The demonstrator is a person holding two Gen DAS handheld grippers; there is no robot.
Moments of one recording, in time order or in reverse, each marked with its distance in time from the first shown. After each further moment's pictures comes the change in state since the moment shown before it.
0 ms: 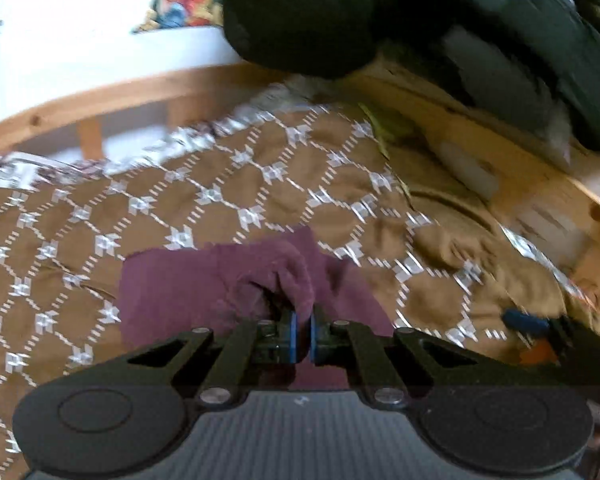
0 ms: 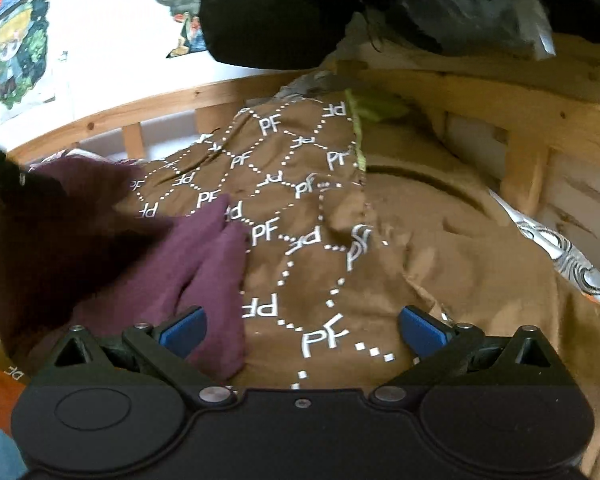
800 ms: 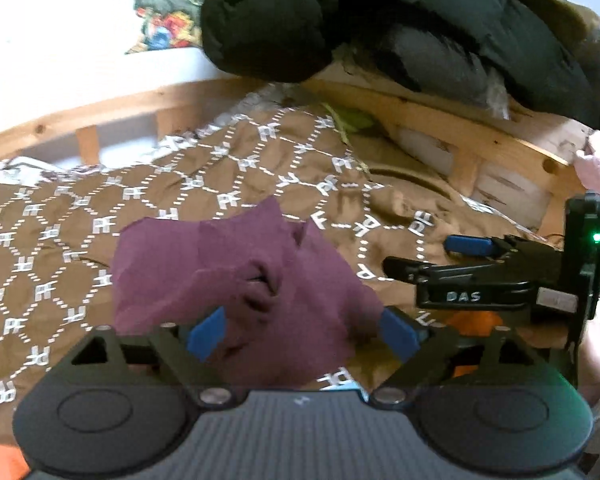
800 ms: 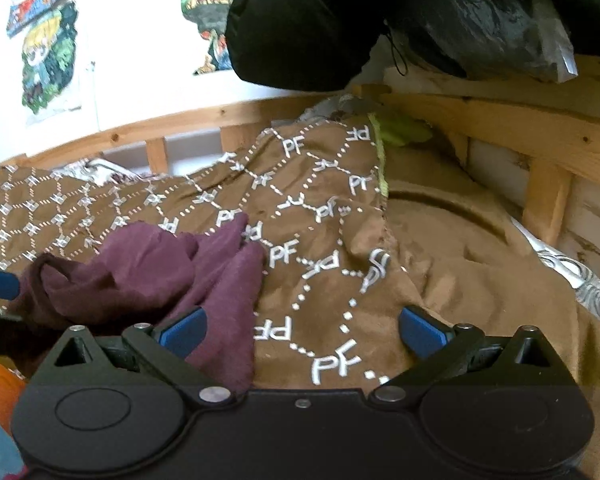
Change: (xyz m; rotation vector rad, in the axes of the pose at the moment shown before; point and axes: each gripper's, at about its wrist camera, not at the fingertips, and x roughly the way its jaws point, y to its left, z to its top) left arm -0.050 -0.030 -0.076 0.044 -0.105 0.018; right arm -0.003 0.004 0.000 -0.049 -0.097 0.096
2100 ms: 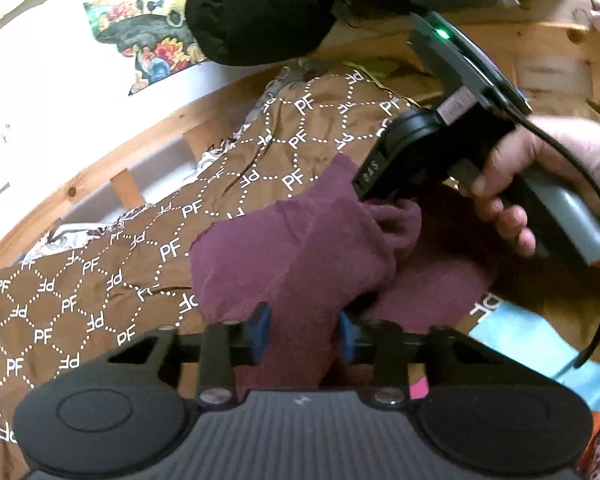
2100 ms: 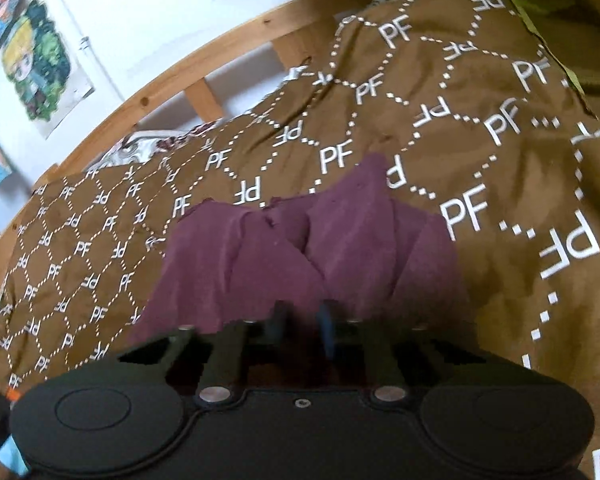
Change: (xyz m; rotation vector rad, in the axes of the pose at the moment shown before) left arm 0.038 0.036 -0.038 0.325 0.003 0.203; right arm 0.148 0.059 0.039 0.246 0.319 0.249
